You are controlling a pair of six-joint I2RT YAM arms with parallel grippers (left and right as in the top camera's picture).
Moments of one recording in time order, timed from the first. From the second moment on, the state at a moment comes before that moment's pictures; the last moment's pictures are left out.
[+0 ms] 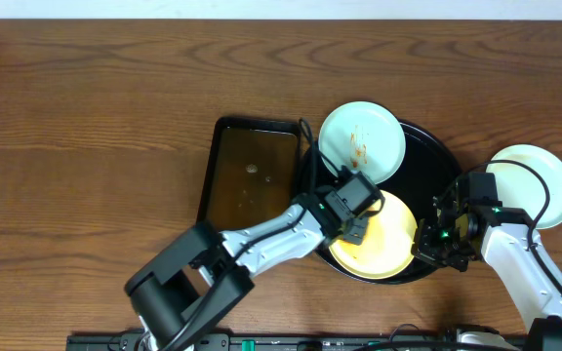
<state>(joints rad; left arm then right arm) -0.93 1.86 1.07 -0.34 0.03 -0.60 -0.05 1.34 0.61 -0.80 -0.31 0.31</state>
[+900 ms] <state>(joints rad) -0.69 1.48 1.05 -0.74 -0.06 -0.52 -0.05 1.34 0.61 -0.70 -0.30 0.31</state>
